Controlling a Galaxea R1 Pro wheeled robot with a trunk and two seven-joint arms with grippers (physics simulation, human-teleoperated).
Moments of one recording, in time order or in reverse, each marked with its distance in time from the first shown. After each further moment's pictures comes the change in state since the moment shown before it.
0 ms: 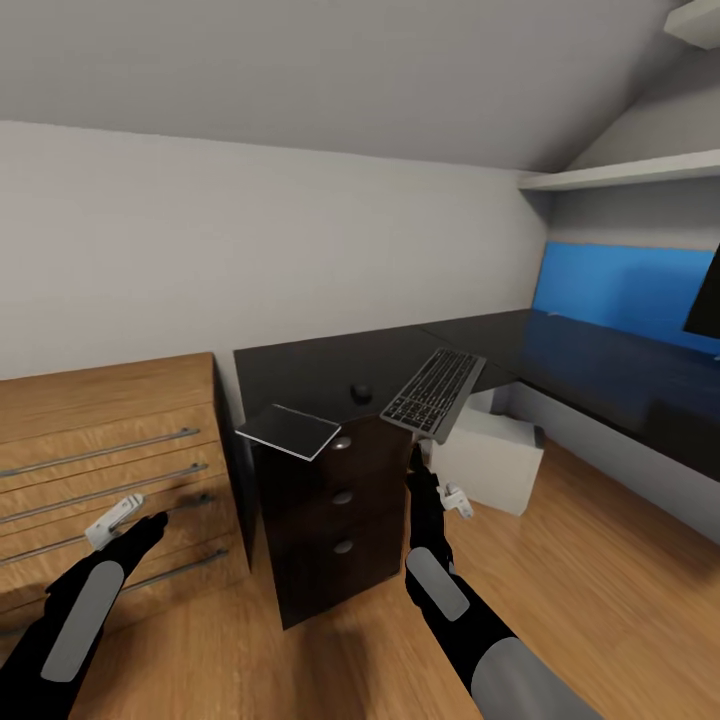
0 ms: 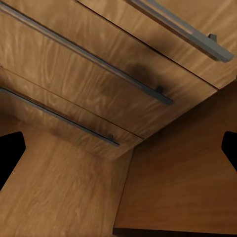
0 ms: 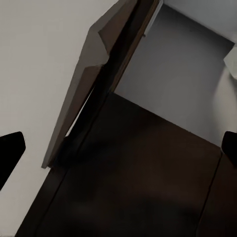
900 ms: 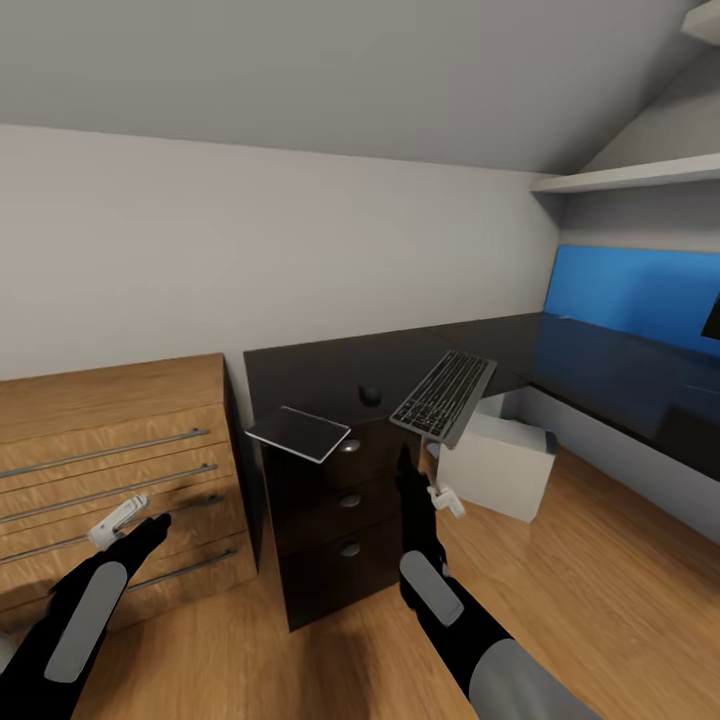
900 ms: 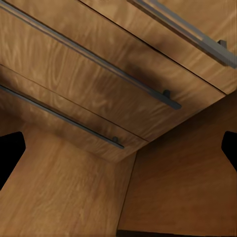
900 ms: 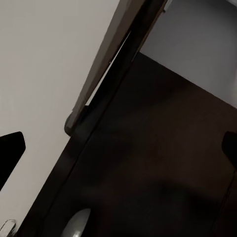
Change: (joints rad) left arm 0.000 -0.002 -0.012 0.008 0.002 0.001 -0.002; right arm 0.000 0.000 0.064 0.001 0.002 0.007 0.000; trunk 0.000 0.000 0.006
